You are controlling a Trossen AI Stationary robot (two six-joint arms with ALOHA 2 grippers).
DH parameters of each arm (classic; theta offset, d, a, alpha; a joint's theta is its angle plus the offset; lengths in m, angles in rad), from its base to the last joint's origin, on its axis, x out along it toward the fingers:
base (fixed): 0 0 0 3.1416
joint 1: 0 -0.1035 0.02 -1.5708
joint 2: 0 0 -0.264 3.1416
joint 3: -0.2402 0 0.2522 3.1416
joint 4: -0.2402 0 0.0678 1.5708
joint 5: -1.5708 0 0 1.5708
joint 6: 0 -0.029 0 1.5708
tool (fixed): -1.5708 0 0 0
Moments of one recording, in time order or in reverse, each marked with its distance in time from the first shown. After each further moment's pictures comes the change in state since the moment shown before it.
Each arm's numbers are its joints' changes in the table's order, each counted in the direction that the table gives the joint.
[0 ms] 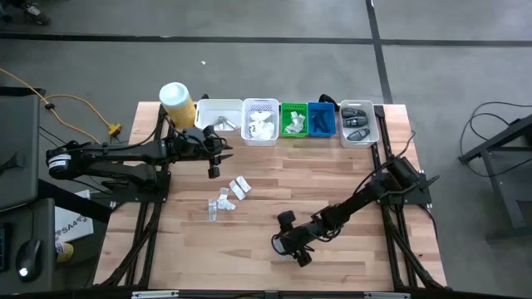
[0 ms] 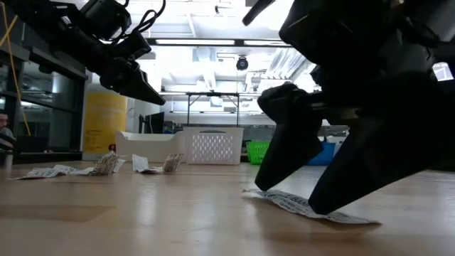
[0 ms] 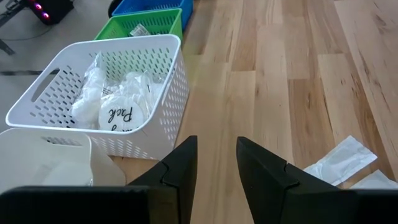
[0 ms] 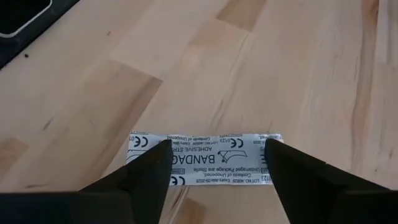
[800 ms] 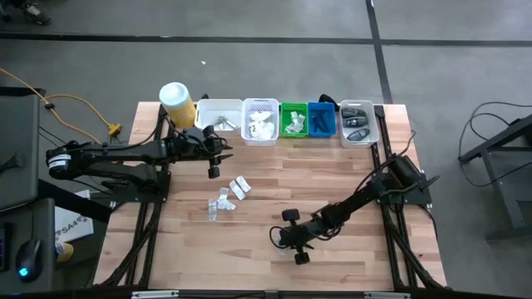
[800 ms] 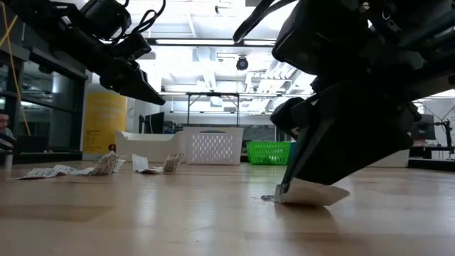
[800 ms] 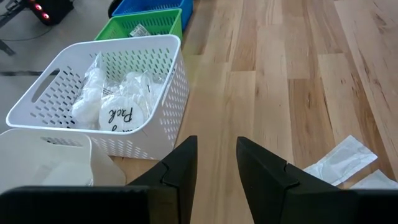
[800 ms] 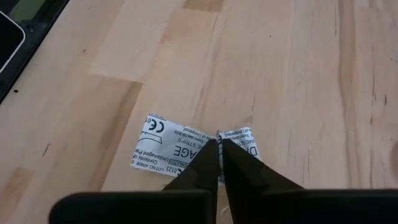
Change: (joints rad) left arm 0.000 0.000 0.000 0.000 0.000 -0.003; right arm 0.007 0.018 0.003 -0.062 -0.001 -0.244
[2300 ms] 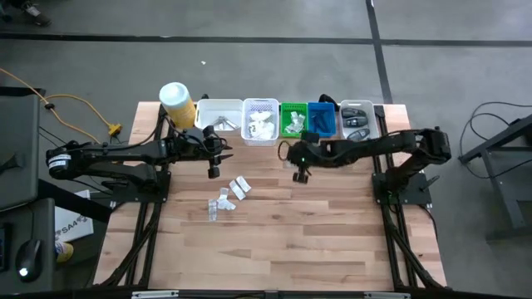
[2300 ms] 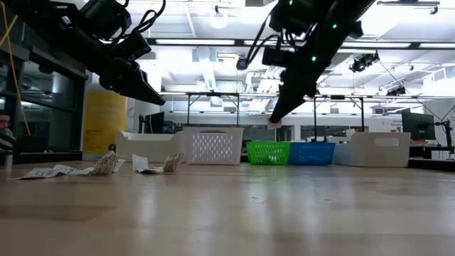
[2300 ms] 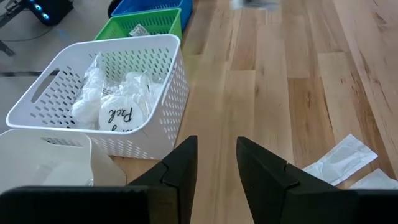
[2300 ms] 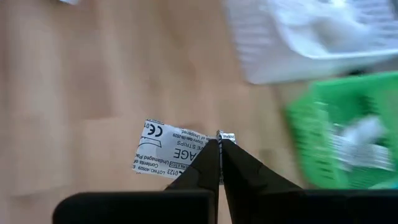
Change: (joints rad) left arm 0.000 0.000 0.000 -0.003 0.000 -0.004; right arm 0.590 0.402 0.001 -0.507 0.226 0.287
